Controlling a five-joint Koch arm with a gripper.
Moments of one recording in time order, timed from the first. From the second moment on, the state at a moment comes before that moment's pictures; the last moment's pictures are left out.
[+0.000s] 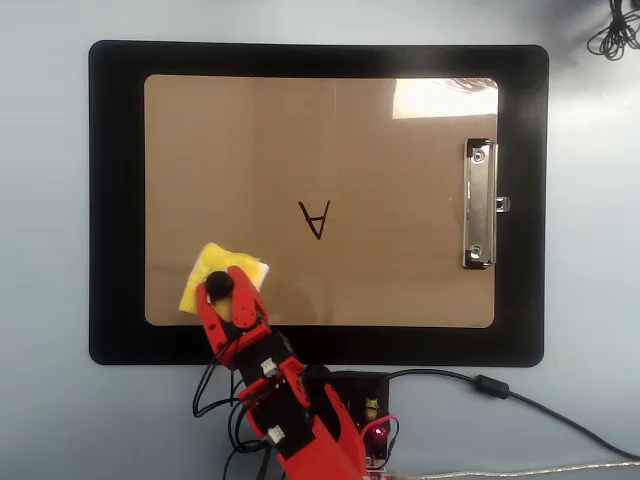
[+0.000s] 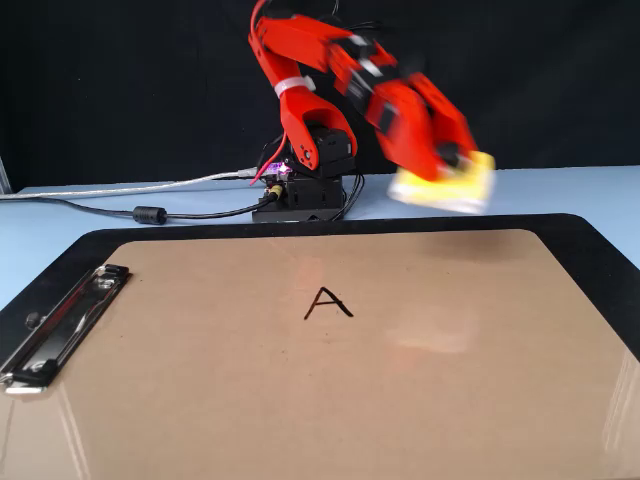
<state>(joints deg) -39.6 132.3 131.7 36.9 -96.2</state>
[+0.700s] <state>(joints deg) -3.3 118.6 144.7 11.4 -87.3</state>
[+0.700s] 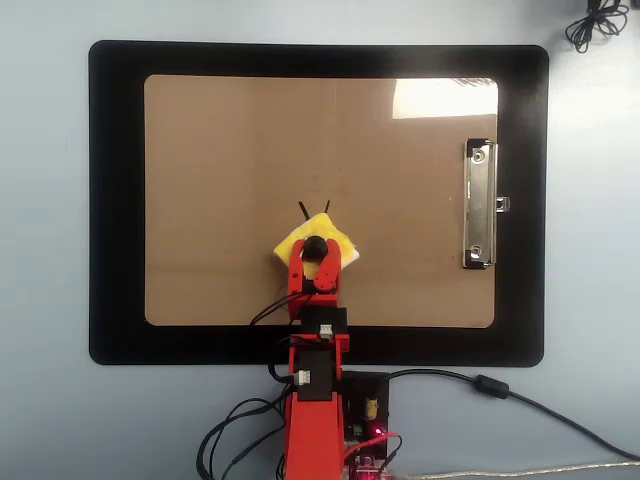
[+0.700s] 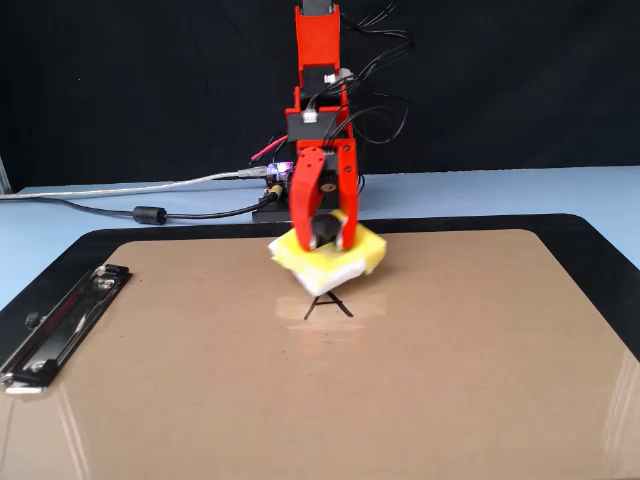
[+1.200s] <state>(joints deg) -2.9 89.8 134.9 -12.1 -85.9</state>
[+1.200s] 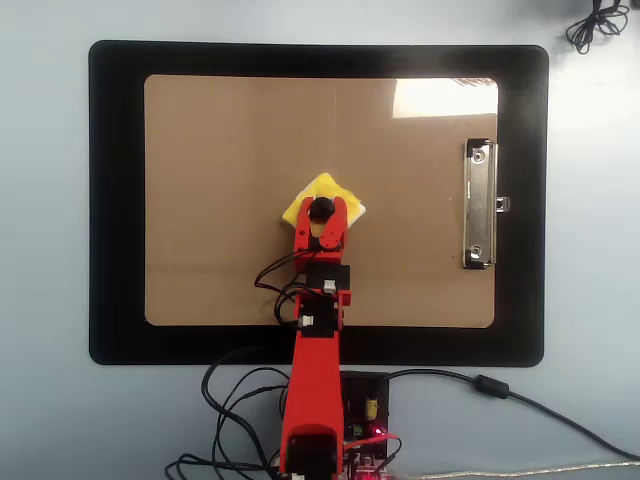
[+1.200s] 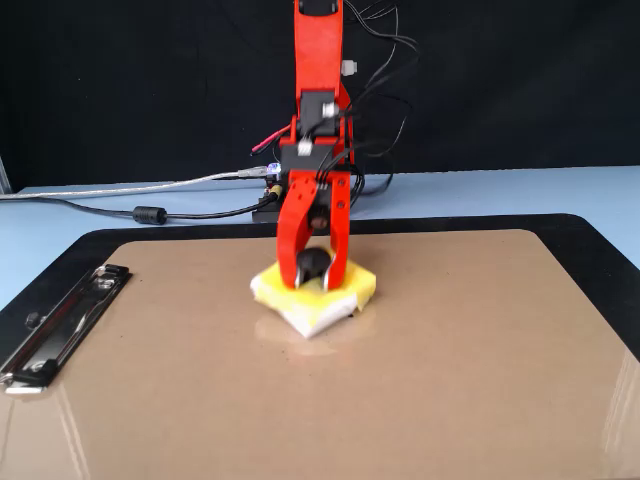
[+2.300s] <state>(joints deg) -6.9 108.8 156.4 -14.4 -85.9</state>
